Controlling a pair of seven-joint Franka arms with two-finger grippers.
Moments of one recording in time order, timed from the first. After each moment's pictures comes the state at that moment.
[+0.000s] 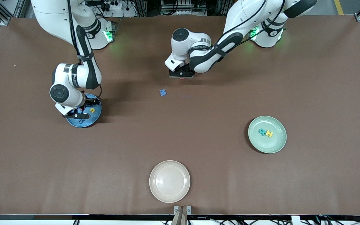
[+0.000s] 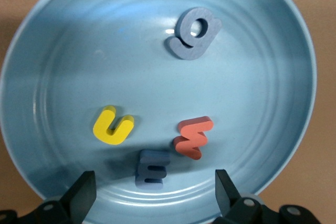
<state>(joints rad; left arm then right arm) -0.37 0.71 -0.75 -2.03 0.76 2.45 -1.55 0.81 0.43 -0.71 -2.33 0.19 2.35 -0.02</state>
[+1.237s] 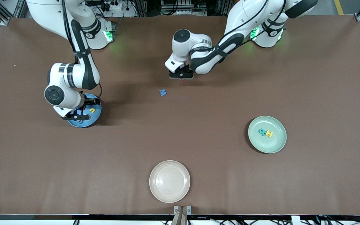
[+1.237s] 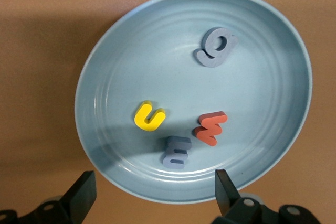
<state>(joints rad) -0.35 0.71 -0.73 -2.01 0.76 2.48 -1.56 0.81 0.38 -0.71 -2.25 0.20 2.21 -0.03</state>
